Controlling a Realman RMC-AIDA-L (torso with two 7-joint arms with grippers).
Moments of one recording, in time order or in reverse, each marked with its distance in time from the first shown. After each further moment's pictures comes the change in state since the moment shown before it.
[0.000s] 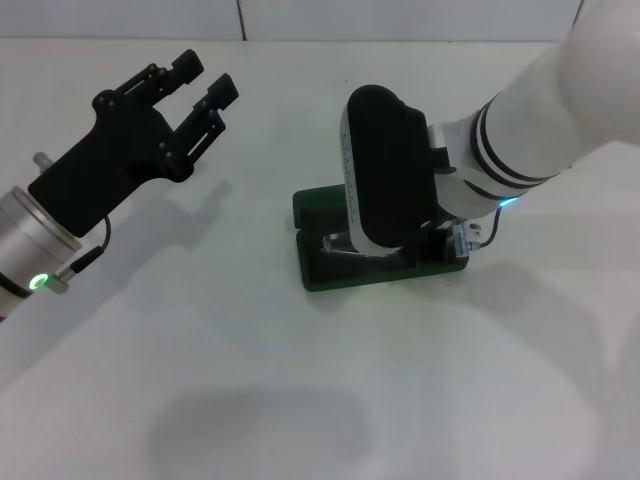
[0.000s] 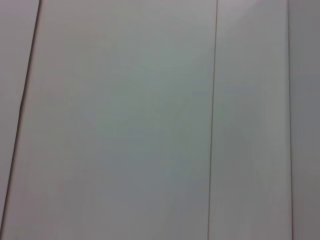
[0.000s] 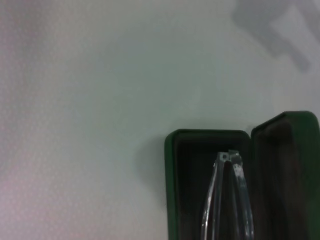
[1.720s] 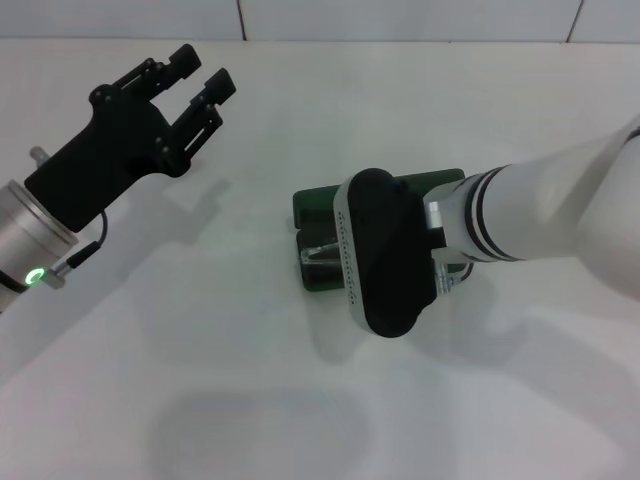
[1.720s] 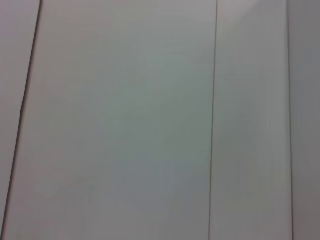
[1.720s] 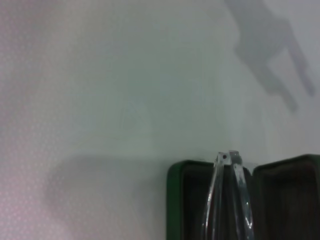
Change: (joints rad) left arm -0.008 0.008 -0.001 0.000 0.000 0.000 -0.006; right arm -0.199 0.000 -0.209 -0.113 -0.197 0.296 0.057
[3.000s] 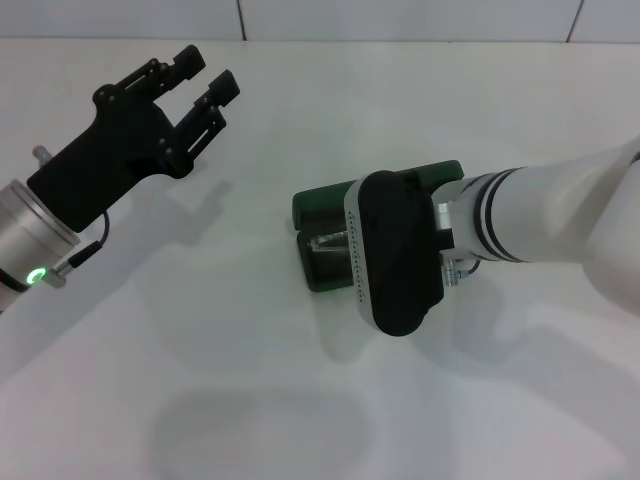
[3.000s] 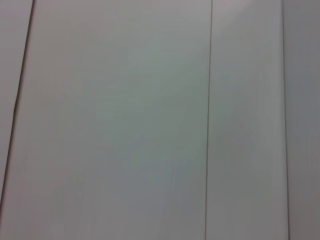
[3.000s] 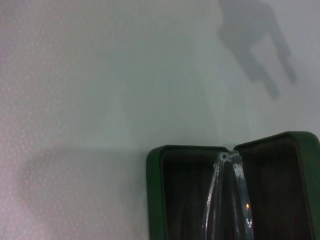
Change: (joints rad) left arm -0.001 0.000 0.001 0.007 0.010 0.000 -0.001; right arm -0.032 0.000 -0.012 0.000 -0.087 0.044 0.036
